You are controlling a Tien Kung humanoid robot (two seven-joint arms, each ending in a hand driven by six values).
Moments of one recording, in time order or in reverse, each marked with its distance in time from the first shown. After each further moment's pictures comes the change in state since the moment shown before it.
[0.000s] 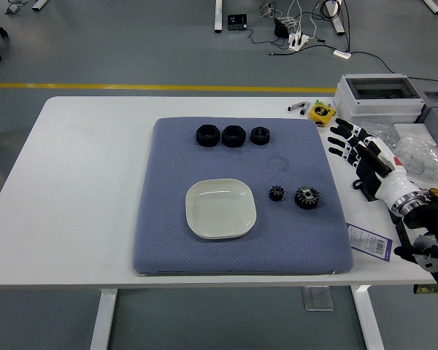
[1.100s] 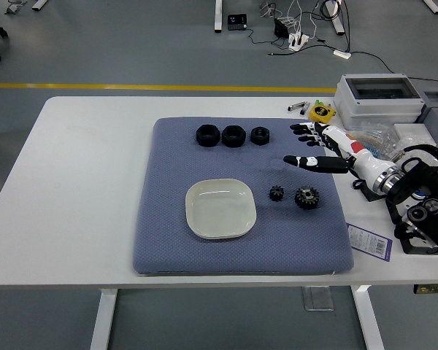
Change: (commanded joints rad) left arm -0.009 0.000 0.135 0.000 -0.204 0.001 -0.038; right arm 0.250 -0.064 -0.265 -0.048 -0.660 0.057 -0.017
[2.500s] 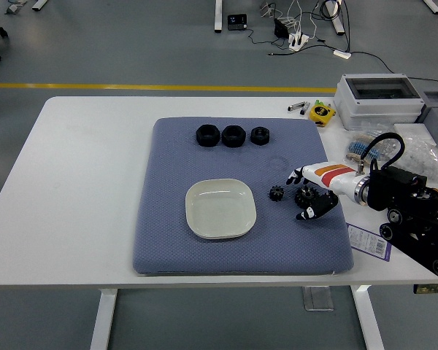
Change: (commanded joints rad) left arm -0.002 0.000 0.076 0.000 -0.114 0.013 -0.026; right arm 0.196 0.032 -0.400 -0.207 -0.388 0.007 -0.052
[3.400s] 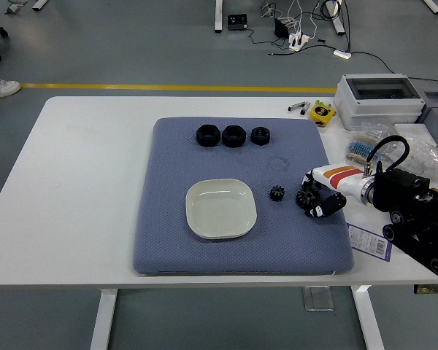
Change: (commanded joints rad) left arm -0.009 0.000 -0.022 0.000 0.031 0.004 0.012; right arm 0.006 0.017 -0.048 -0.105 -0.003 -0.043 0.029
